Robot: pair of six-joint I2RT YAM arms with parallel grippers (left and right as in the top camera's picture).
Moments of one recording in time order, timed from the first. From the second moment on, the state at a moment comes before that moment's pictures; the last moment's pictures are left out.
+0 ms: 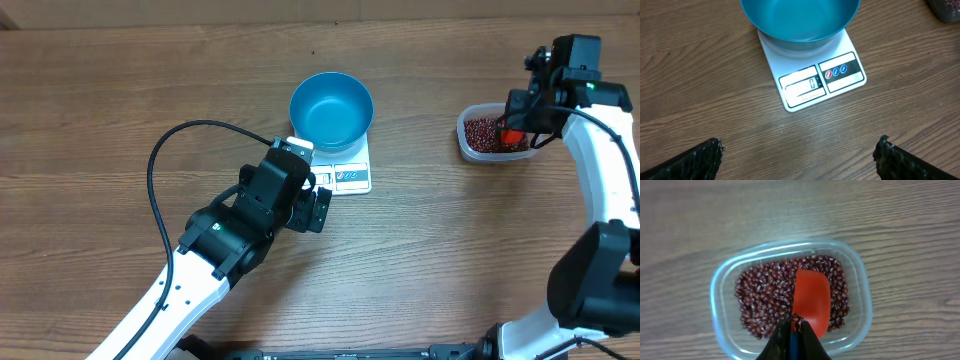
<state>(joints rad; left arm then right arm) -0.62 1.21 1.02 -0.71 -0.18 -0.26 -0.18 1.79 1.50 -0.84 0.00 -0.05</state>
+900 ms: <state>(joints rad) -0.62 1.21 1.02 -0.71 -0.18 -0.26 -0.18 1.87 1.50 -0.84 -0.11 -0.17</state>
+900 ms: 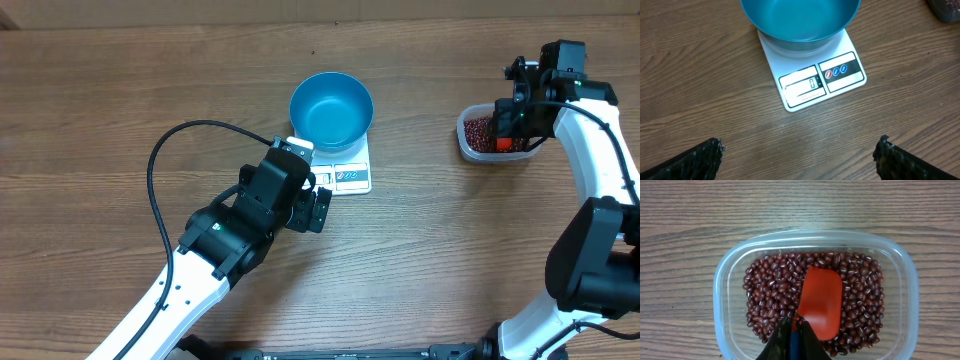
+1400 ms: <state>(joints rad) -0.62 1.21 1.02 -0.71 -0.18 -0.26 -0.25 1.89 1.50 -0.86 -0.29 -0.17</state>
